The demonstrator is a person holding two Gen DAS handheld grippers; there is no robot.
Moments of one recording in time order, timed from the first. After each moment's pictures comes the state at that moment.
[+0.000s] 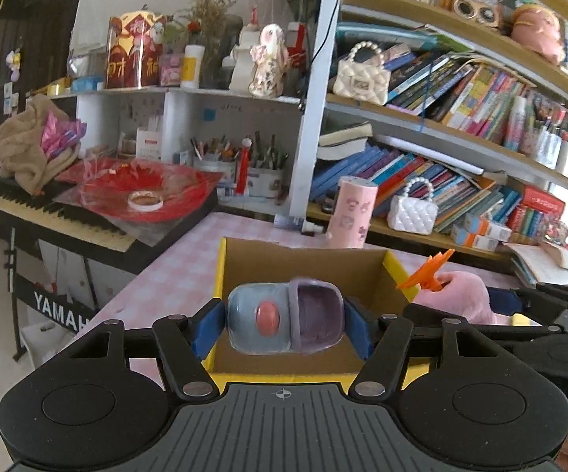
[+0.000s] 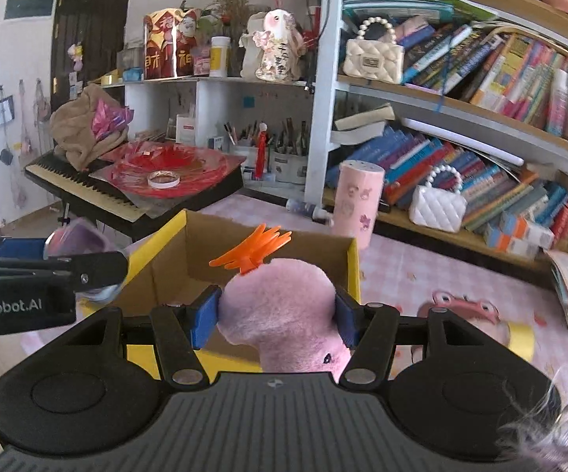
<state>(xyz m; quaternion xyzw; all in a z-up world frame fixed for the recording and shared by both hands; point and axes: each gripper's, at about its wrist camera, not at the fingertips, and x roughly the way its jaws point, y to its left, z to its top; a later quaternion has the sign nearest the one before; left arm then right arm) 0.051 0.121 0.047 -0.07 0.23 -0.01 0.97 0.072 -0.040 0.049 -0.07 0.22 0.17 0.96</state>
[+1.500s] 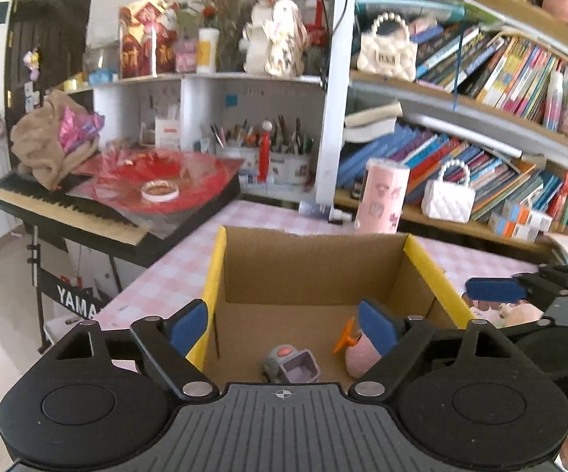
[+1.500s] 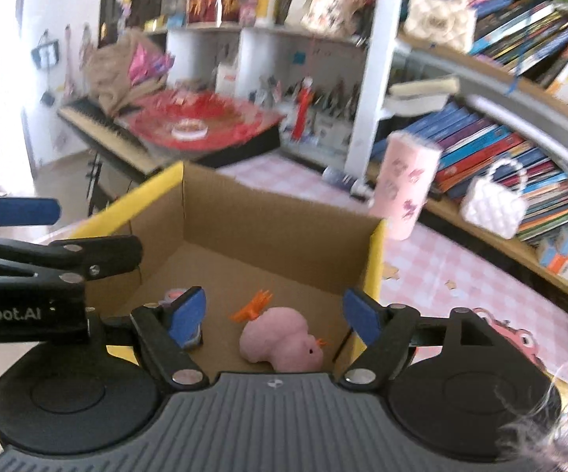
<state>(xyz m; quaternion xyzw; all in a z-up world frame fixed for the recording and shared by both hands) 0.080 0.095 0.036 -0.05 0.24 0.05 0.97 0.146 -0.043 0.021 -0.13 0.27 0.24 0.93</state>
